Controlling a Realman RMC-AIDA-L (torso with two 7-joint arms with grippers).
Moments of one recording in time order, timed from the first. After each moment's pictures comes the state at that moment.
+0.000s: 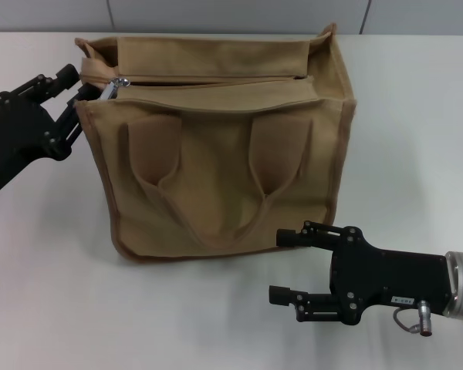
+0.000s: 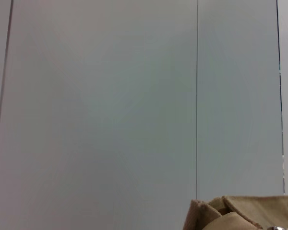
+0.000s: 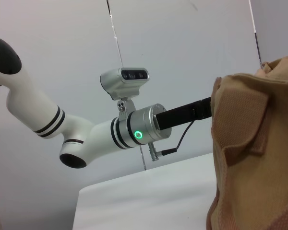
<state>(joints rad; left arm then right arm) -0.41 -2.08 0.22 0.32 1.77 1.65 -0.75 0.53 2.09 -0.48 -0.17 -2.18 -1.68 0.80</state>
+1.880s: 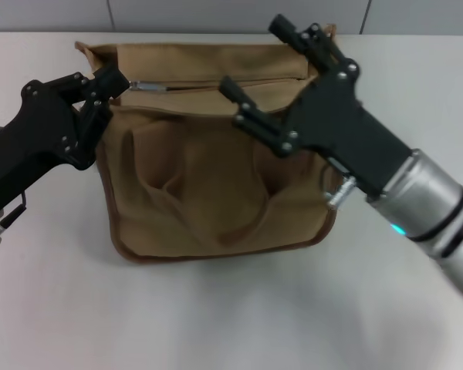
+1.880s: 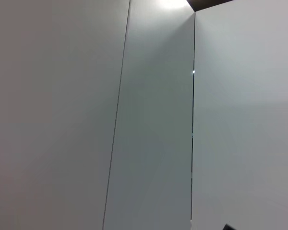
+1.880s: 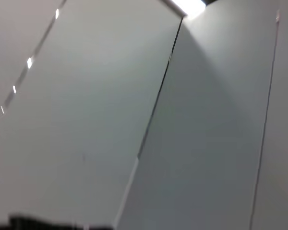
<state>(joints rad) -0.44 -2.08 0.27 0.27 1.78 1.90 -0.82 0.67 2.09 -0.12 0.33 -1.89 -1.61 -0.11</state>
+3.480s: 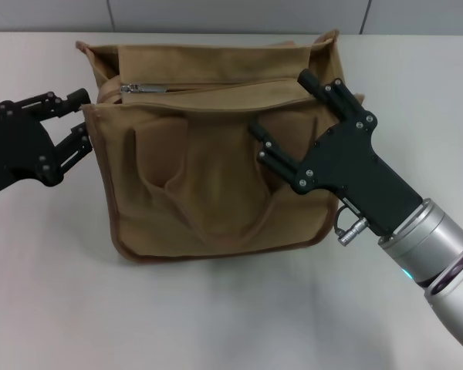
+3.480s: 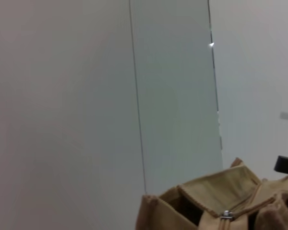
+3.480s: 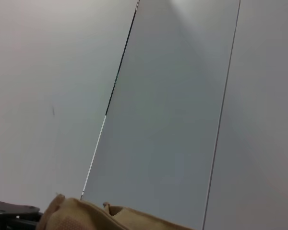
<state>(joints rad) -0.35 -2.08 0.45 0.59 1.77 1.71 -0.89 0.53 2.09 -0.09 0.39 -1.89 -1.53 -0.18</state>
